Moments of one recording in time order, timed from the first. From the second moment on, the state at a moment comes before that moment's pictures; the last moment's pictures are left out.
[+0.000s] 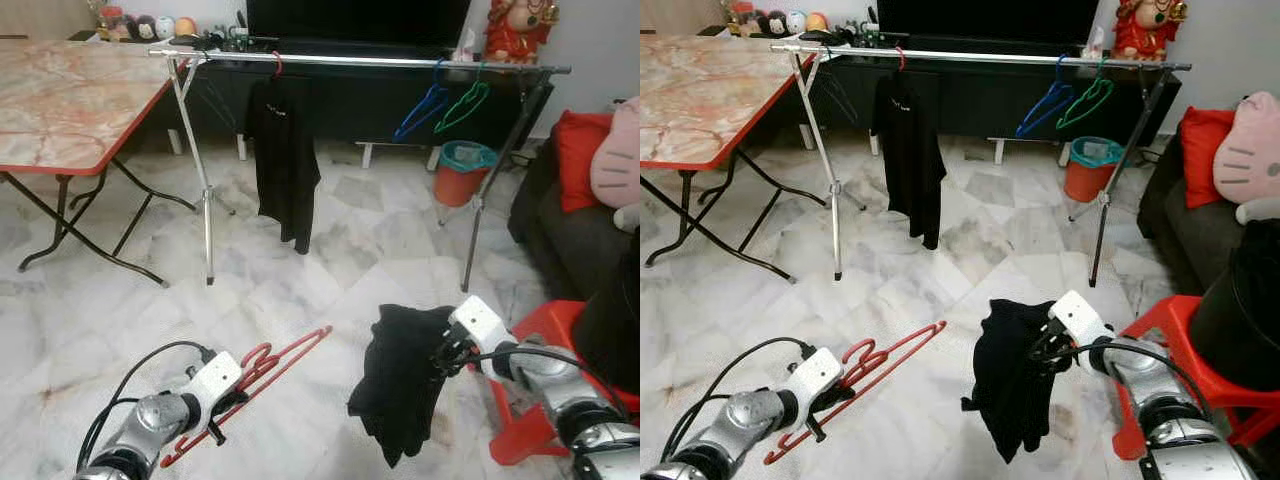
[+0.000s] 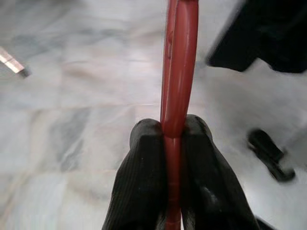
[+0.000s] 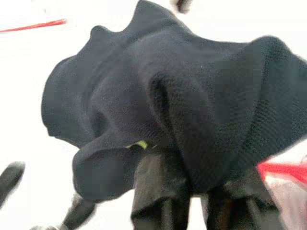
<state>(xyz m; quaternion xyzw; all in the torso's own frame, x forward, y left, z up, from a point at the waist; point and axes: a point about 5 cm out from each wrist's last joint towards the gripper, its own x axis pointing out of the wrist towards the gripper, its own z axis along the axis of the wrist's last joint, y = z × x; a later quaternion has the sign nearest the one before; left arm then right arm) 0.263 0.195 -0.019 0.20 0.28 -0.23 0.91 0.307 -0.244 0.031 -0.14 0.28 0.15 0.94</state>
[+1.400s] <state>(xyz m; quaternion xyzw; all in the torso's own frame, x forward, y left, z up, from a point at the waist) 0.259 0.187 -0.028 0.06 0.27 -0.03 0.96 0.212 -0.226 -0.055 0.08 0.31 -0.16 0.93</state>
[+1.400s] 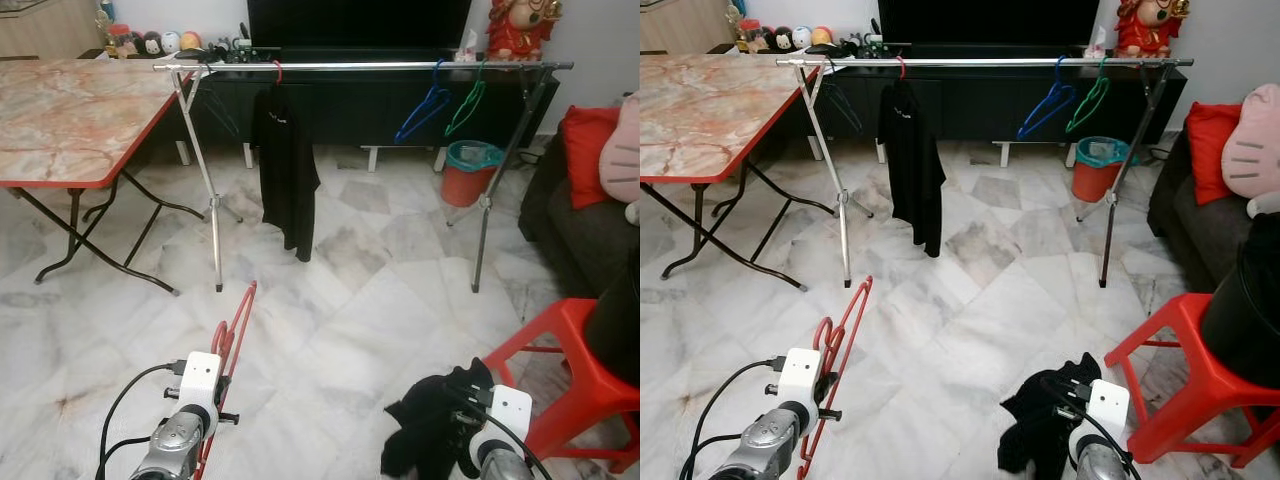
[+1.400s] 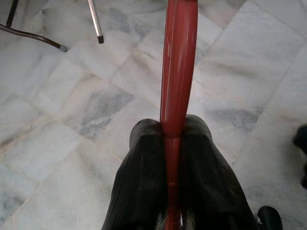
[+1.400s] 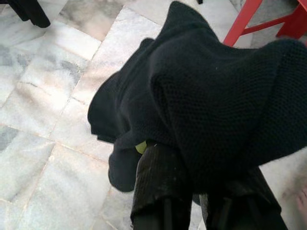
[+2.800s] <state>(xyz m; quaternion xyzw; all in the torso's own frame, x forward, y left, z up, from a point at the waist) 0.268 0.166 -0.023 0.05 0.25 -0.09 0.96 0.220 -0.226 -0.050 0.09 0.29 -0.17 0.94</state>
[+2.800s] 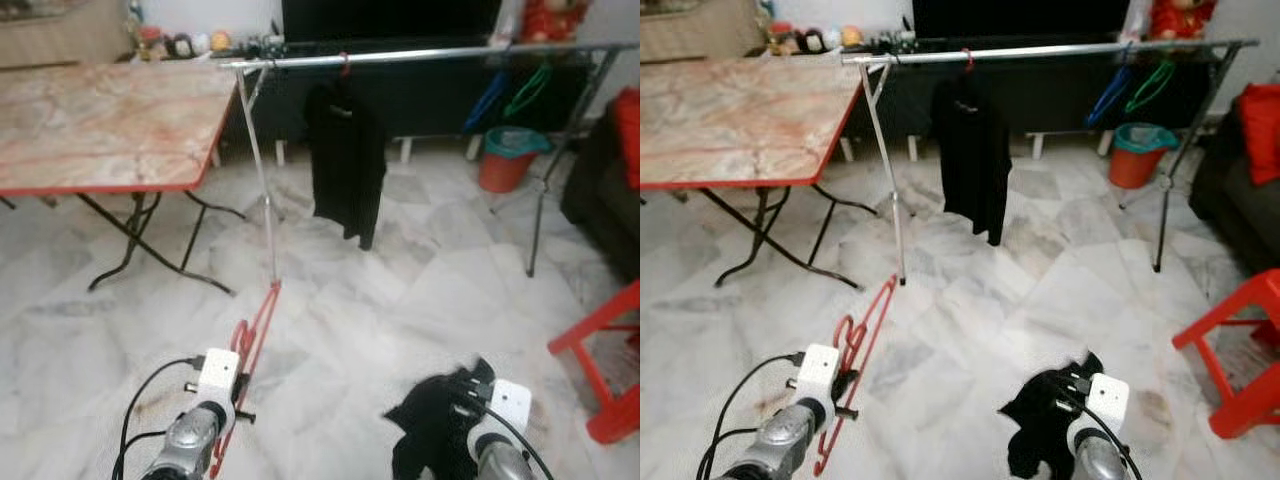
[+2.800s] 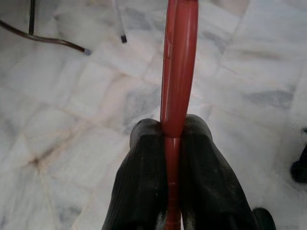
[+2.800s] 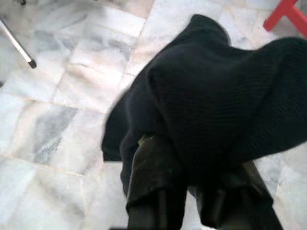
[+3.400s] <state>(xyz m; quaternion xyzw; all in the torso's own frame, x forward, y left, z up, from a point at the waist) 0.260 0.180 -0.029 0.06 0.27 -0.07 0.96 0.234 -0.217 -0.041 0.08 0.26 -0.15 0.95</state>
